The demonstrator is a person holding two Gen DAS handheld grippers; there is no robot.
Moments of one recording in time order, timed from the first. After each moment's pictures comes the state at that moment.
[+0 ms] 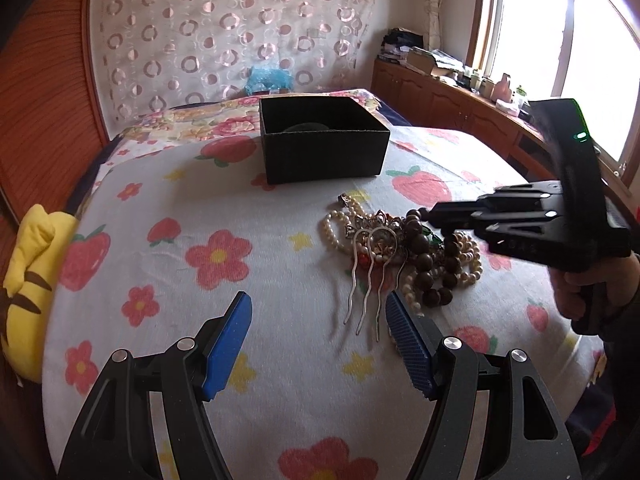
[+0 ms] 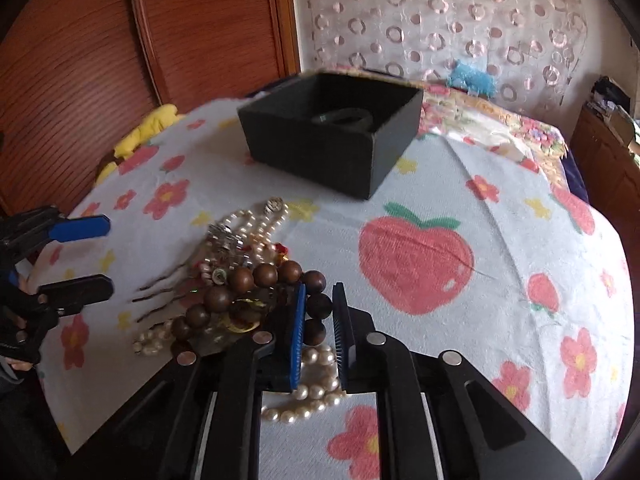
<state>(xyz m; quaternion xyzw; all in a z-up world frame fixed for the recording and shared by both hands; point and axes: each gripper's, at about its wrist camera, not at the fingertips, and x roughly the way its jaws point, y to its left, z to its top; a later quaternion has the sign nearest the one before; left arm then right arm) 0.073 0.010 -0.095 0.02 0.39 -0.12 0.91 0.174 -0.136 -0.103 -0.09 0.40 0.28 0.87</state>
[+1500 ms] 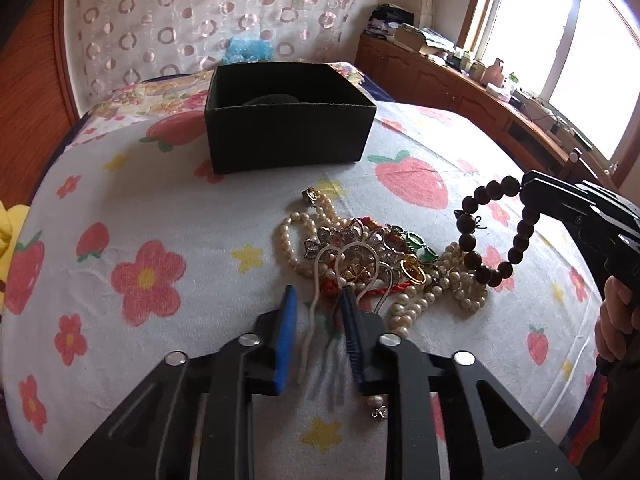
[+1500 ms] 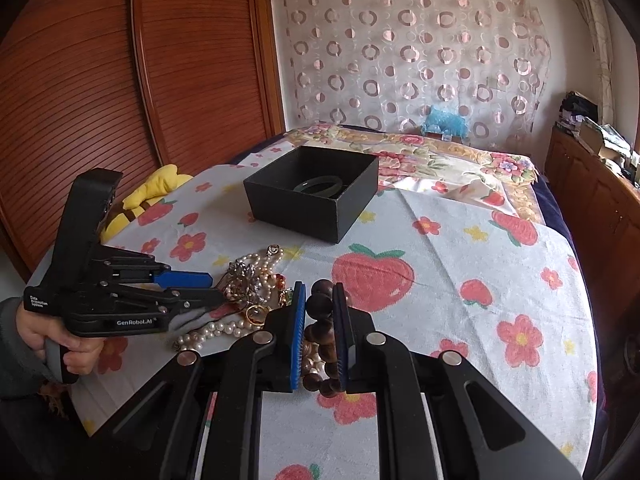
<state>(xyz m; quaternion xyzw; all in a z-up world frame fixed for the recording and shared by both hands) 0.122 -0.016 -0.115 0.00 0.44 -0.16 0.88 0.130 -0.178 -0.065 -0.05 0.33 0.25 0.91</state>
